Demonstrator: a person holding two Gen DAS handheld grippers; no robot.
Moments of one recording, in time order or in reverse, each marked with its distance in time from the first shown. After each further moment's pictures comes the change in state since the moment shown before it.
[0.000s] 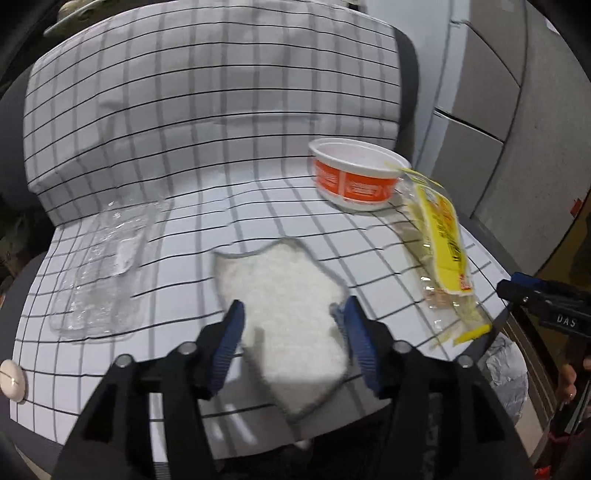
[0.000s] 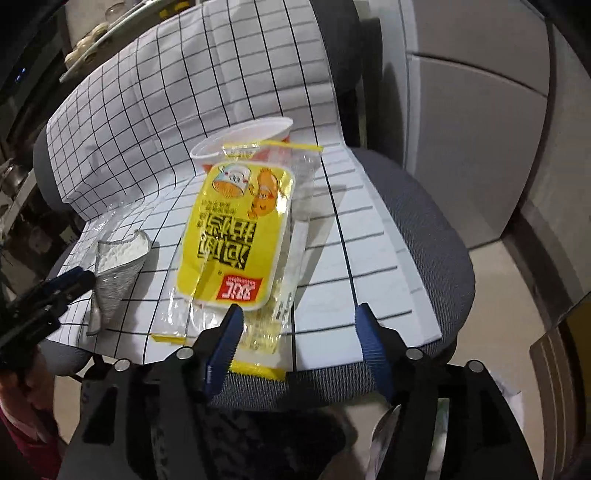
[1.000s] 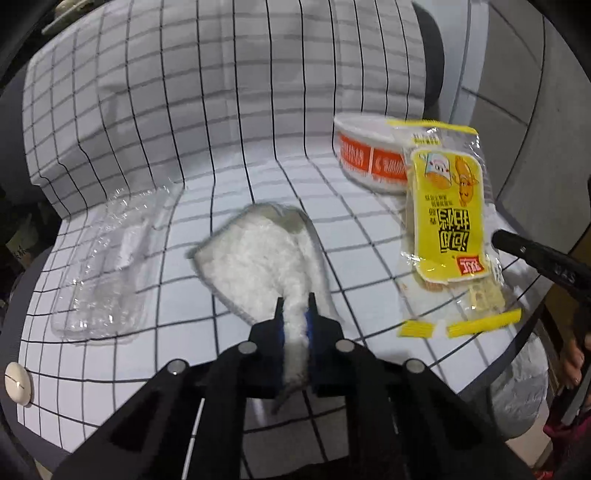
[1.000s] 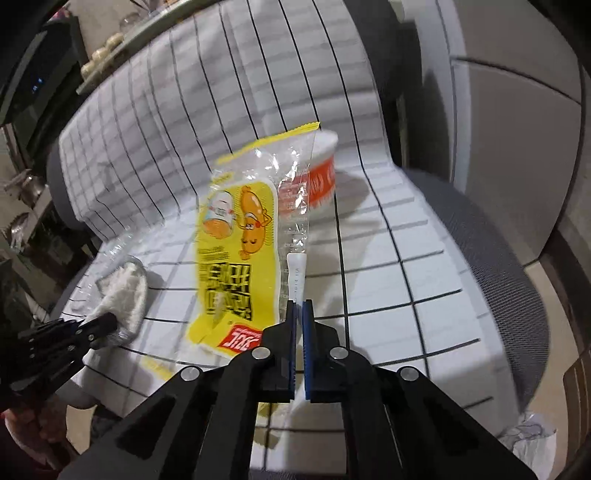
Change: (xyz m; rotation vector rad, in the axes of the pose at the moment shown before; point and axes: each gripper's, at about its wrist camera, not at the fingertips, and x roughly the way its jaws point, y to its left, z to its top) left arm 0.027 0.004 0.006 0.018 0.051 0.082; right arm 0.043 0.021 0.031 -0.003 -0.075 0.130
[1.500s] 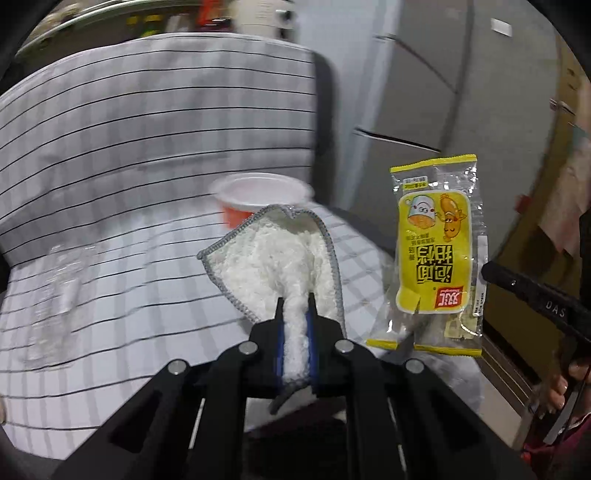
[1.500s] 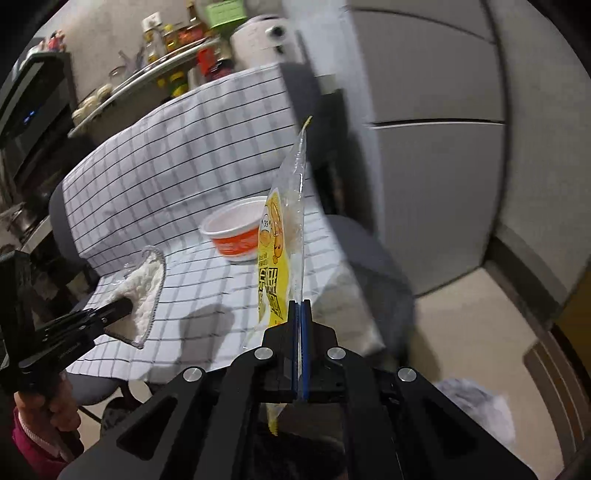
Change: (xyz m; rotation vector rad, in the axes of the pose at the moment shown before) left arm -0.066 -0.087 0.006 0.110 -0.144 -0.314; right arm -0.151 -0.024 -0.035 0.084 -0.160 -0.172
